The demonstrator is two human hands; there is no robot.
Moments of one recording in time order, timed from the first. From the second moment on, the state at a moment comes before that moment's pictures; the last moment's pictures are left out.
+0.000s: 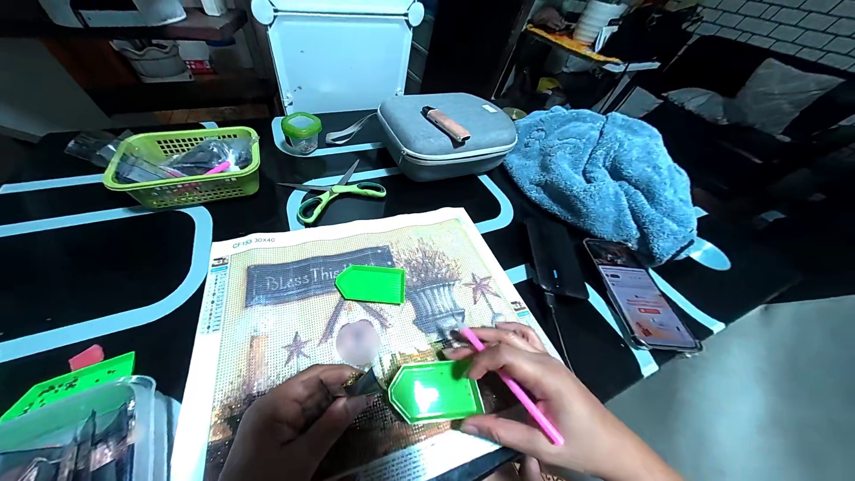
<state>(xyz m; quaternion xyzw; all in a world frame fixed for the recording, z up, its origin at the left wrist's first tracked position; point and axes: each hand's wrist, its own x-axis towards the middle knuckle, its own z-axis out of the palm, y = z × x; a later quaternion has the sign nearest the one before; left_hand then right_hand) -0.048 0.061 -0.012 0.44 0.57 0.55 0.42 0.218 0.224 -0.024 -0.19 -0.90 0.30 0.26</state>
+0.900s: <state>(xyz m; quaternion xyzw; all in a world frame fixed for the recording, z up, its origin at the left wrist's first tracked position) -0.047 0.061 -0.014 0.44 0.56 0.56 0.43 0.195 0.213 -0.040 -0.23 -0.78 0.43 0.38</state>
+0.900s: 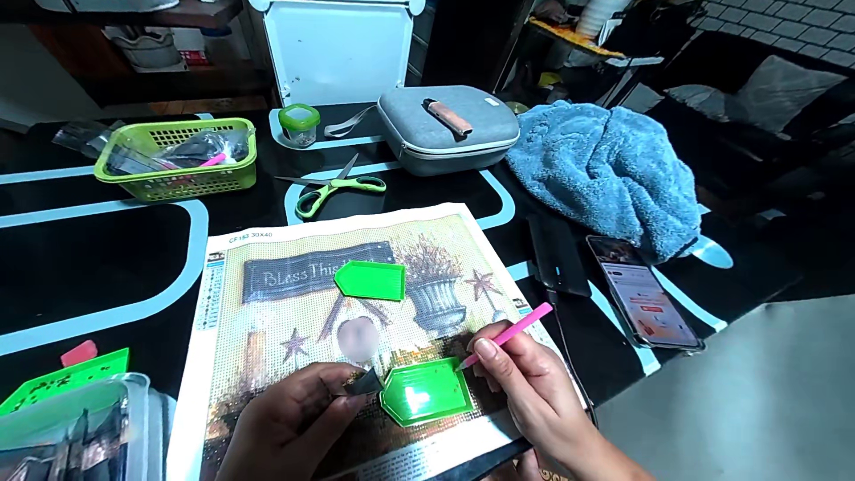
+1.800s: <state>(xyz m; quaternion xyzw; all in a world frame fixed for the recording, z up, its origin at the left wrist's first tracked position) -0.050 0.060 -0.015 0.44 0.56 0.55 0.43 0.196 0.242 -0.033 -0.37 -0.70 0.46 0.41</state>
